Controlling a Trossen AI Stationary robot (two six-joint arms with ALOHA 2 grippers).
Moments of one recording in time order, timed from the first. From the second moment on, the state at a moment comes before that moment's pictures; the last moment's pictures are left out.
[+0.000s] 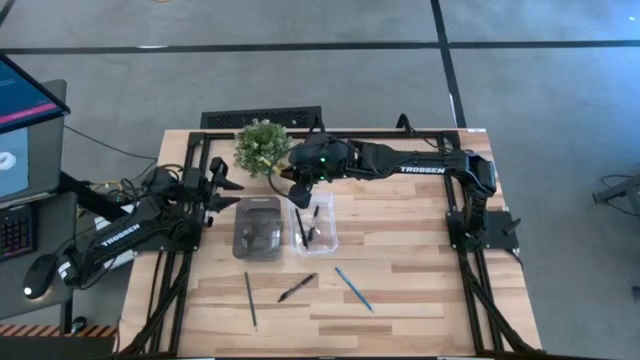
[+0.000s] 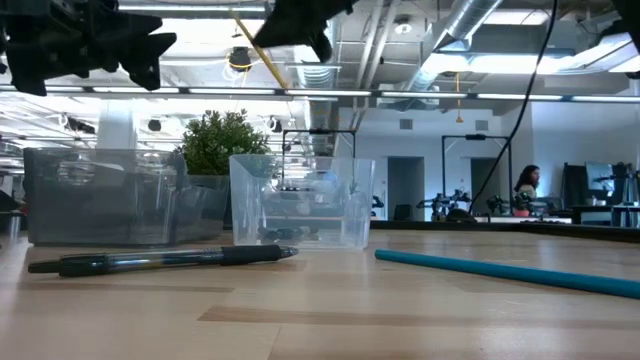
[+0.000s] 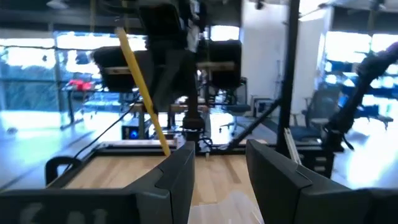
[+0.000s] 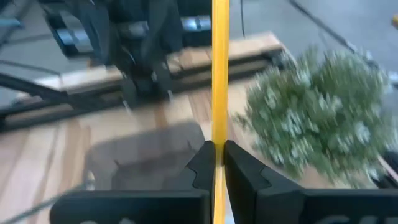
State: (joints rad) left arm 0.69 0.27 0.11 0.44 0.78 -0.21; right arm -0.10 1.90 1.78 -0.40 0.03 0.07
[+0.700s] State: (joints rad) left arm 0.67 0.27 0.11 0.38 0.70 -0.15; right arm 0.01 1.90 1.78 -0.22 0.02 0.02
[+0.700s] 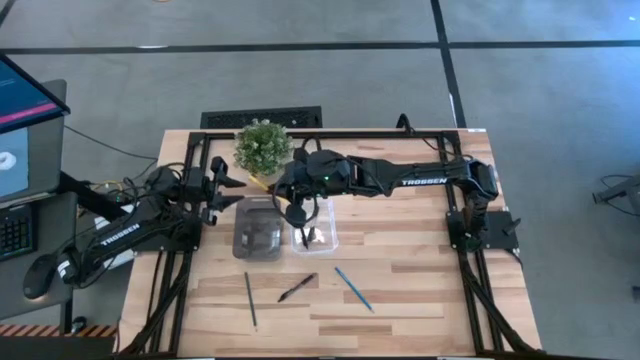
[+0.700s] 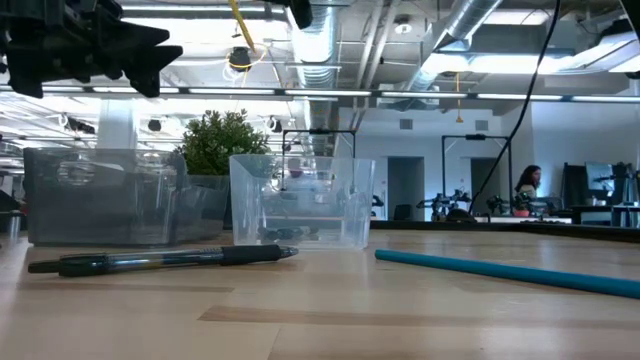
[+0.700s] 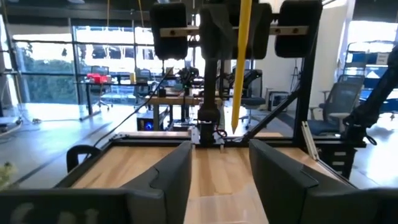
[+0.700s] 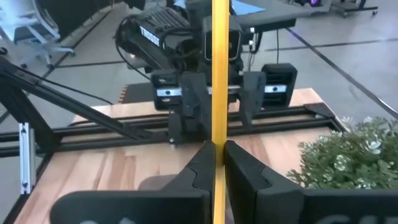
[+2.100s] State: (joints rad) left arm 0.67 0.27 0.11 0.46 0.69 -0.23; right arm -0.03 2.12 1.78 0.05 0.03 0.03
